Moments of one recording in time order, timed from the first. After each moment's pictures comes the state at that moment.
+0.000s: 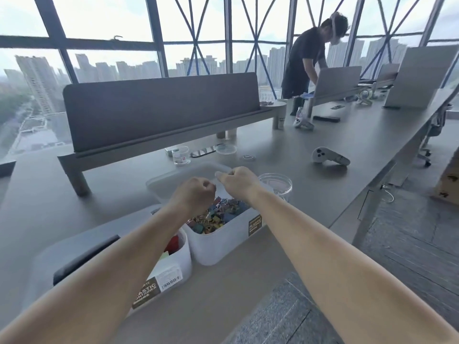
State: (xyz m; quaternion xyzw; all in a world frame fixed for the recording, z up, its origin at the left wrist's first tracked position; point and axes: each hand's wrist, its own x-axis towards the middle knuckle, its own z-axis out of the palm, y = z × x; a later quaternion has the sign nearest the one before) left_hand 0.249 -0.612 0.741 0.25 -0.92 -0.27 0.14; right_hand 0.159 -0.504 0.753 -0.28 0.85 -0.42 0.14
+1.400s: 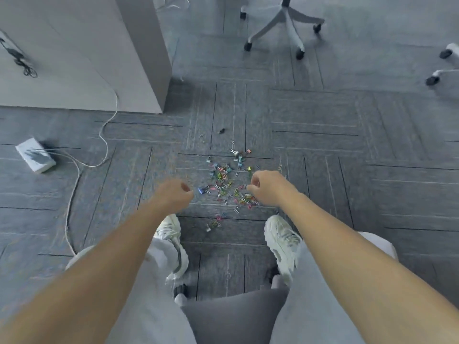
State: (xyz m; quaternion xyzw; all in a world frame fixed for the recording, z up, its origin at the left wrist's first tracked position) left_hand 0.287 -0.214 0.361 -0.05 -0.93 -0.20 -0.31; right_hand 0.346 0.038 0.383 0.10 0.93 -0.22 0.27
